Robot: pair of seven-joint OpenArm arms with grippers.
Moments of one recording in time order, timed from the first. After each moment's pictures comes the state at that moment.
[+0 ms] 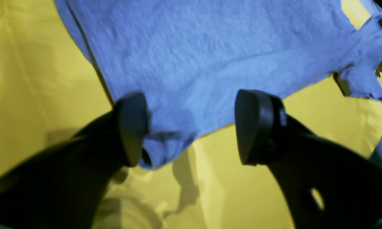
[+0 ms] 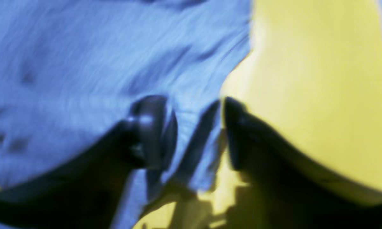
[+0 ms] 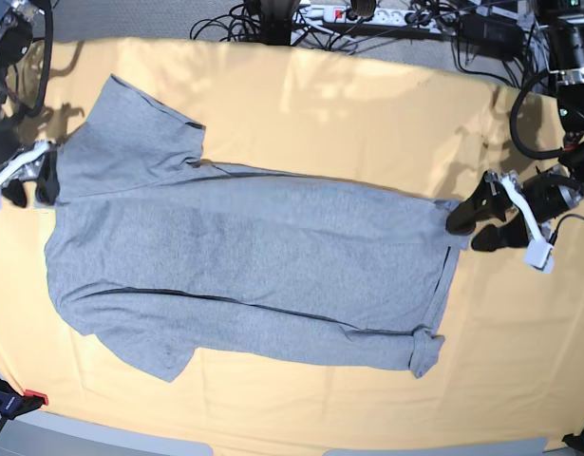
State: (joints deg) left arm -1.7 -35.2 -16.1 86.5 -68.9 -43.9 58.9; right arm -11.7 18.2 42.7 103.5 33.4 35.4 -51.1
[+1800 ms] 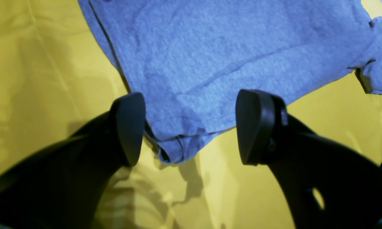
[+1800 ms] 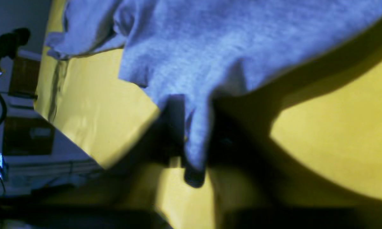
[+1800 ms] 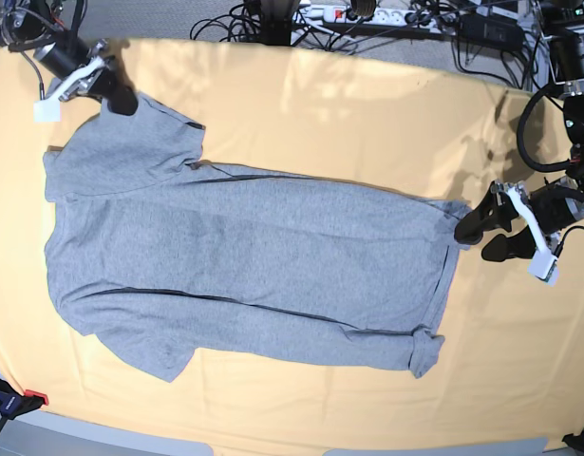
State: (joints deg) left arm -3.5 -36.3 -16.2 86.5 -66.3 -43.0 60.6; right arm -25.5 4.8 43.4 94.3 69.2 41.8 -71.9
